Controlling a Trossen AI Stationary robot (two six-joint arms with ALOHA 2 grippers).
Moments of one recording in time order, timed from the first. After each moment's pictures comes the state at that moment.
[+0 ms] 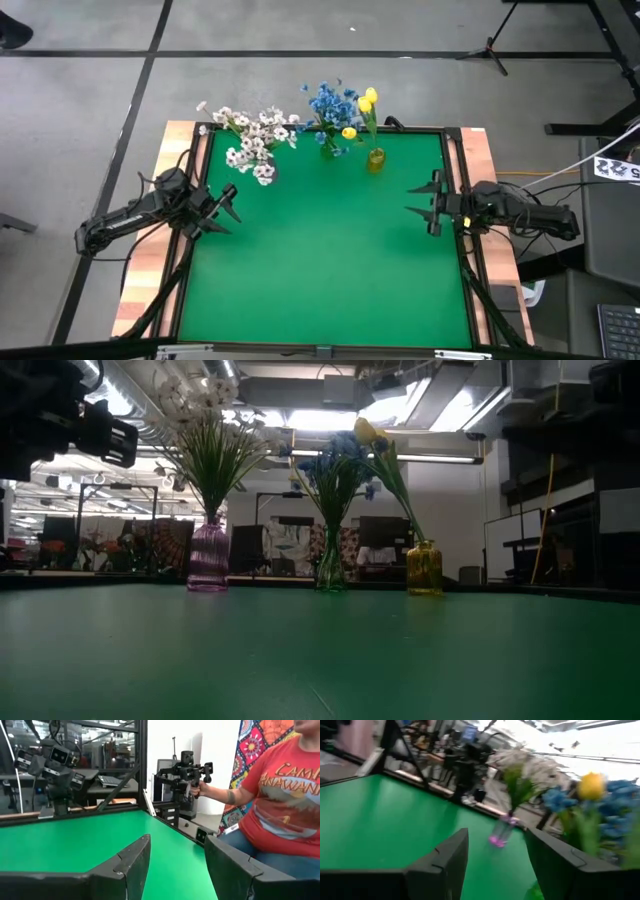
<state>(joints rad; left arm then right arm) 0.44 0.01 0.01 0.08 0.98 -0.10 -0.07 0.00 0.08 -0.01 -0.06 -0.43</state>
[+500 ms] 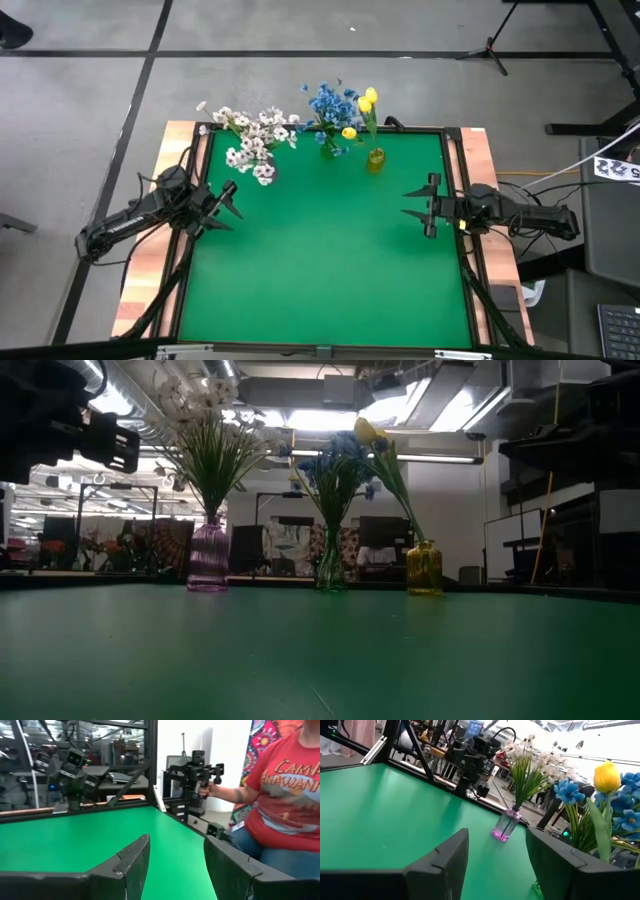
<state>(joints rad) 0.52 0.01 0.01 0.04 1.01 -0.06 -0.07 0.00 0.01 0.03 -0.06 -0.47</state>
